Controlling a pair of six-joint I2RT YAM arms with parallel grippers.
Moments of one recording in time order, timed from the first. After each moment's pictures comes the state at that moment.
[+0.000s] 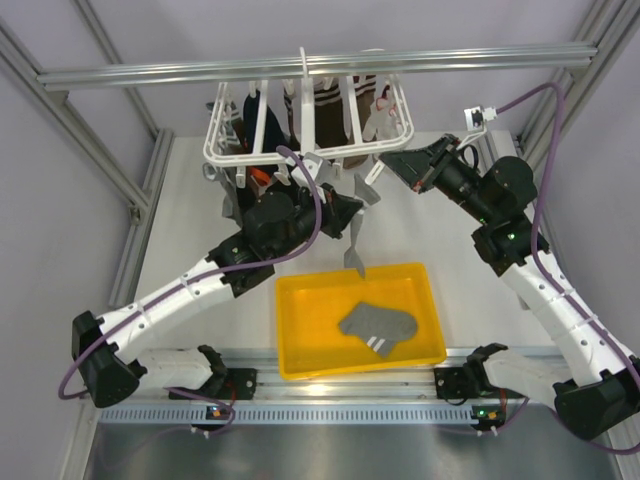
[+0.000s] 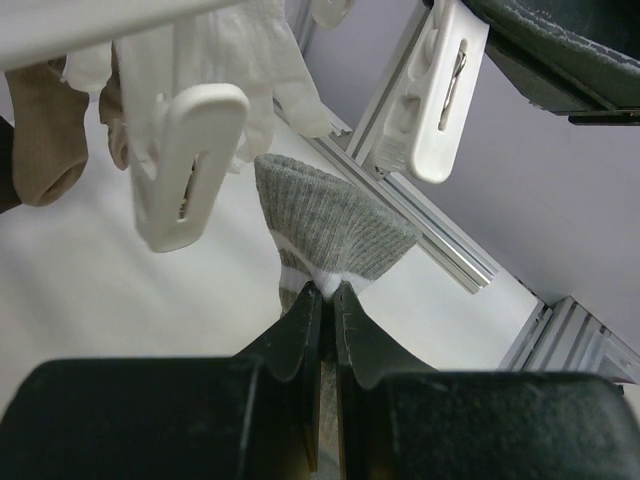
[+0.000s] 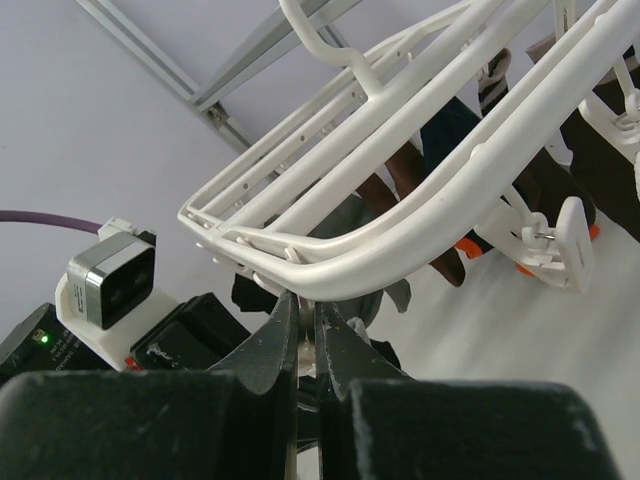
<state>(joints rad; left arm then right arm) -0.90 1.21 1.11 0.08 -0.06 -0.34 0.42 1.07 1.13 0.15 -0.38 0.76</state>
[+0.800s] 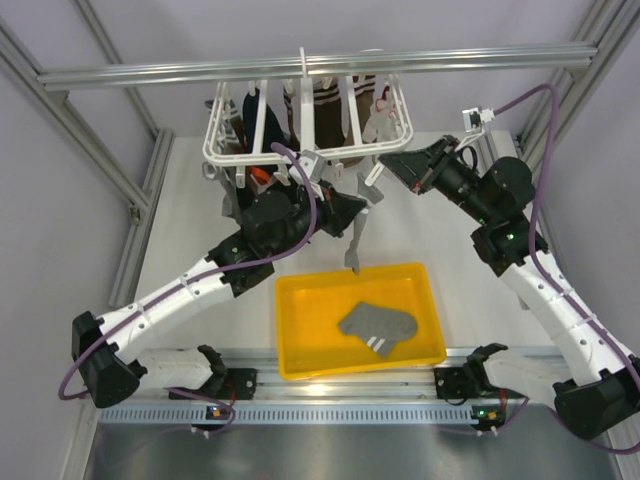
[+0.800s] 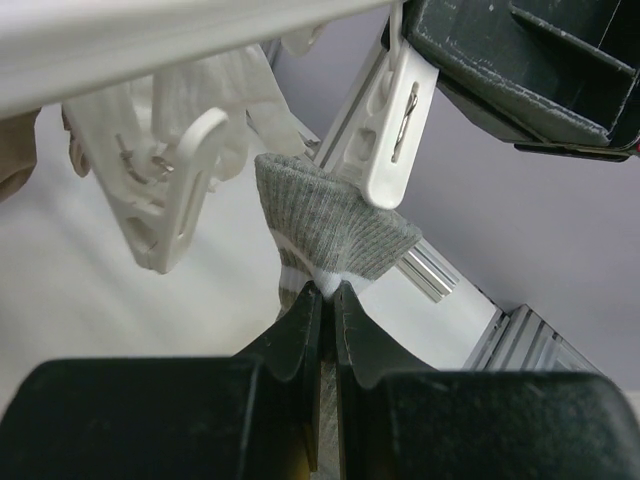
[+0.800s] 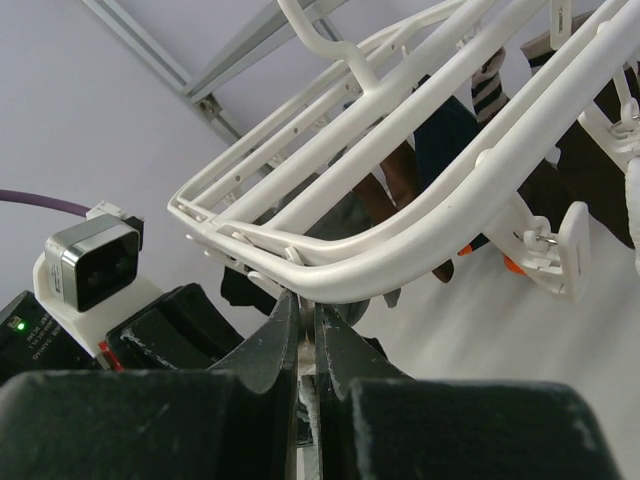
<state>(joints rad) -0.88 1.21 1.11 0.11 -0.02 -0.42 0.42 1.07 1.13 0.15 -0.39 0.72</state>
